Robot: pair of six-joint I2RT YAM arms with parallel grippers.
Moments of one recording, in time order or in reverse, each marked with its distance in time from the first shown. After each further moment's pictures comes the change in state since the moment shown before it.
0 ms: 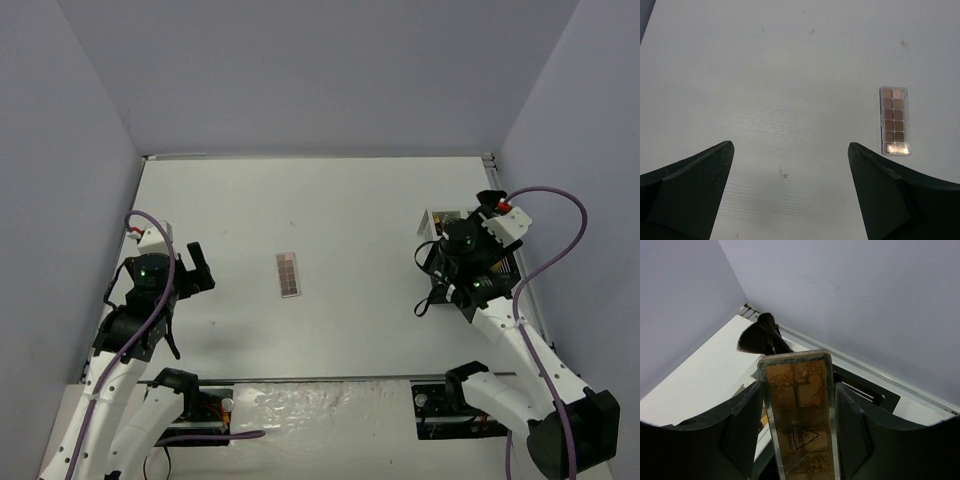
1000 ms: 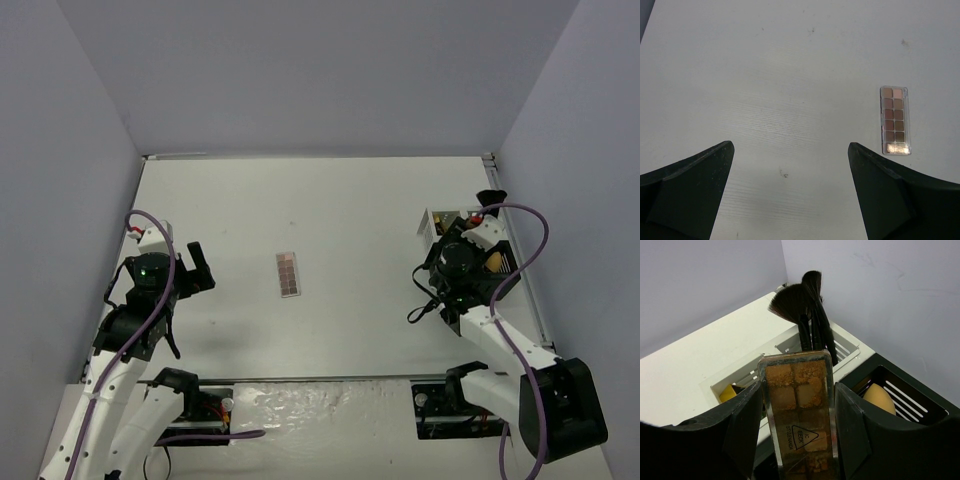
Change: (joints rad) left arm 0.000 0.003 0.000 0.000 0.000 0.000; right arm -0.057 0.108 -0.332 0.667 -0.281 -0.310
